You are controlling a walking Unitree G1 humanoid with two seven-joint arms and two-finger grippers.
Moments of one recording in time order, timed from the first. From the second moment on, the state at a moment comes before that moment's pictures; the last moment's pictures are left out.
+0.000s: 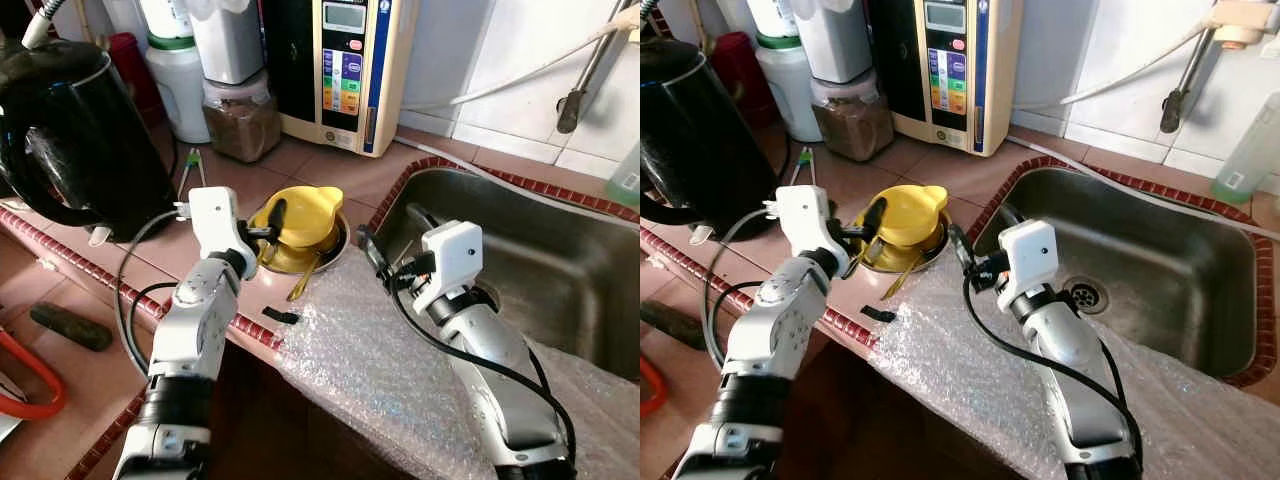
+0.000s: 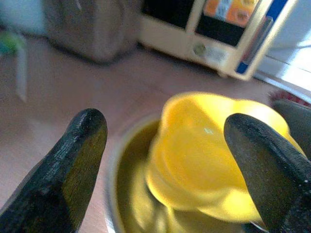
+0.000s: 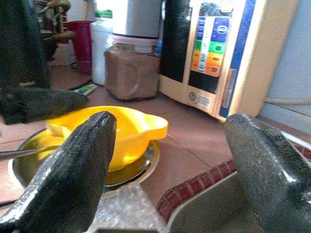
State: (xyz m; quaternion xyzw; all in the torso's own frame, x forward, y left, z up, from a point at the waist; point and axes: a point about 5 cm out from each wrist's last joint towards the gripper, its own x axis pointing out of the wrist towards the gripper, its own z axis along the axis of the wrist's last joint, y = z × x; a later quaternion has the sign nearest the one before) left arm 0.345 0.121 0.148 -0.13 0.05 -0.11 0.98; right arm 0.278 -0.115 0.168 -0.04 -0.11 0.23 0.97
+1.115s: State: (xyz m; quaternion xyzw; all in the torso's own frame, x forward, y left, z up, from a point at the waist) left arm 0.367 0.120 0.142 -0.21 0.11 -0.11 0.96; right arm 0.255 -0.099 0.153 -0.06 -0.05 0.34 0.94
